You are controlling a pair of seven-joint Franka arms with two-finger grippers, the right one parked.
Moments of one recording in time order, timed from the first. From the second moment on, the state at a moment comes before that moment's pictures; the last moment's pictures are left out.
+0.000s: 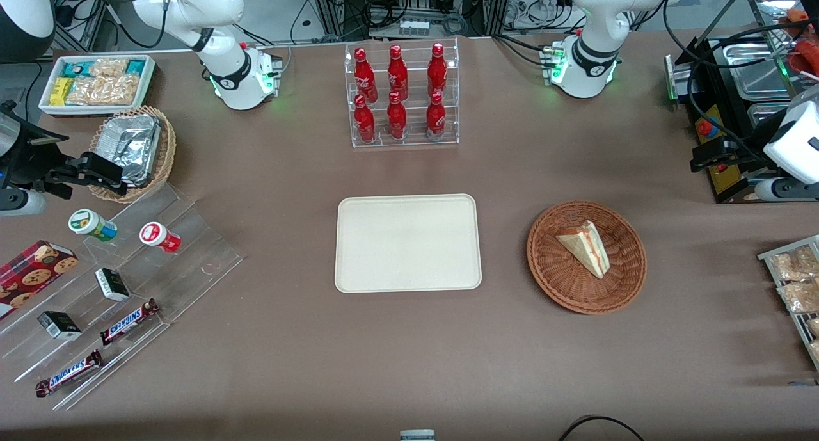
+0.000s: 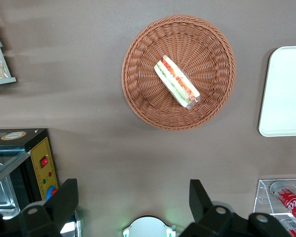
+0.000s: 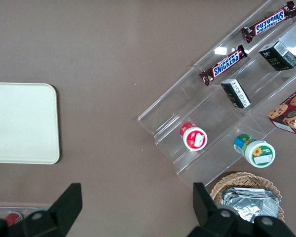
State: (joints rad) arm 0.00 0.08 0.00 -1.51 0.00 1.42 0.02
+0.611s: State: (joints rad) arm 0.00 0.12 0.00 -1.51 0.04 1.43 0.01
